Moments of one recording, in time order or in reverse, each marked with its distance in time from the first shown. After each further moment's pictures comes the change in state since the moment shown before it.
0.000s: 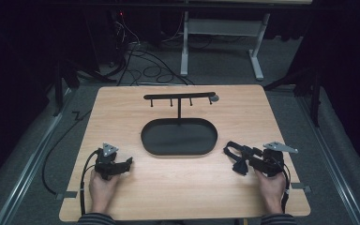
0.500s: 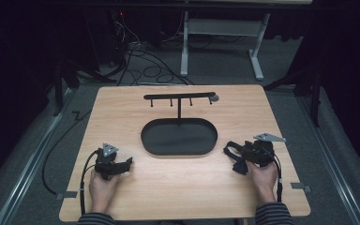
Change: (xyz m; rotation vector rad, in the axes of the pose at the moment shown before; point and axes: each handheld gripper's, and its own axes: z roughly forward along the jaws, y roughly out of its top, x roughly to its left) left arm 0.000 0.000 0.000 0.000 0.000 0.000; right arm 0.003 0.019 0.033 0.035 0.024 -0.025
